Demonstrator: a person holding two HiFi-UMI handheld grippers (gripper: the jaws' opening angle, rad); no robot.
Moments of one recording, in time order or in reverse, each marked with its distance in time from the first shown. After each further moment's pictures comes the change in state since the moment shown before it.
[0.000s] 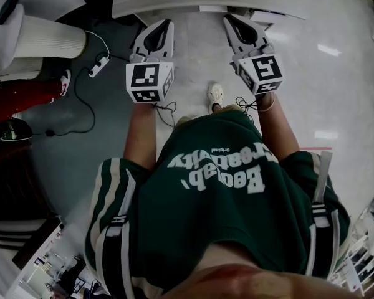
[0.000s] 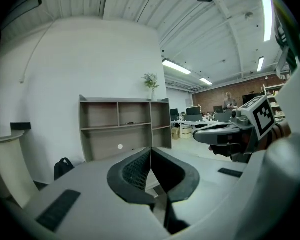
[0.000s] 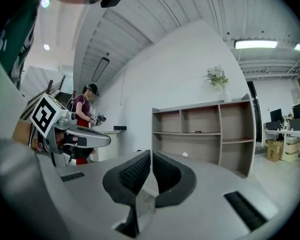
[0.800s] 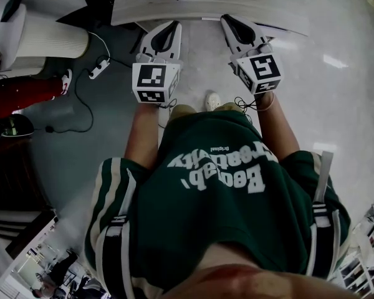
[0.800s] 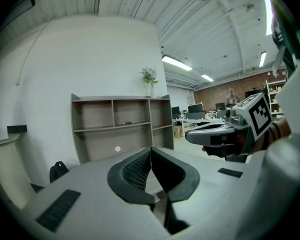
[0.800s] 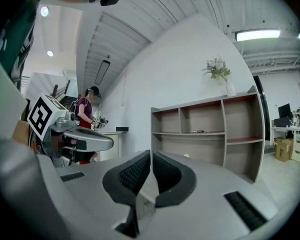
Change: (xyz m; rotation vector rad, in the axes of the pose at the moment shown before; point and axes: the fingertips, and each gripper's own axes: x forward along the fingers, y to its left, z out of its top) left arm 0.086 -0.020 0.012 0.021 0.016 0.022; right arm 0.044 -0.073 0.002 0.004 -0.027 0.081
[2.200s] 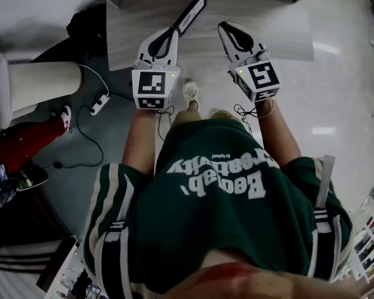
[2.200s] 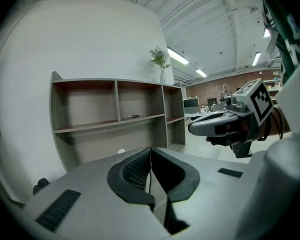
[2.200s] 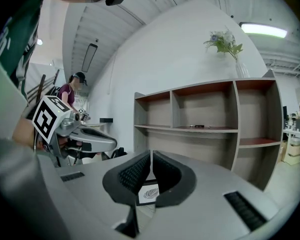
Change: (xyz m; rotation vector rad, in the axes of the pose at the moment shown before) left arm 0.193 0.178 0.009 0.061 0.049 -0.127; right arm 0.219 -0.098 0.016 -0.012 0.099 -0.105
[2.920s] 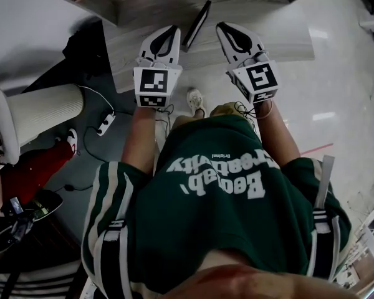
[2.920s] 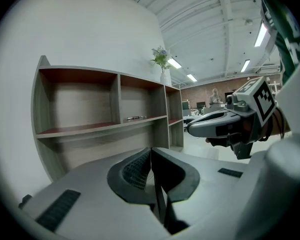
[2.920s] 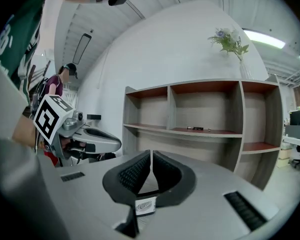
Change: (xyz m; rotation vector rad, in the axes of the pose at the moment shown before) left arm 0.060 0.074 0.020 0.023 -0.038 -0.143; right arm 0.081 -0.013 0.029 -0.015 0.019 -0.124
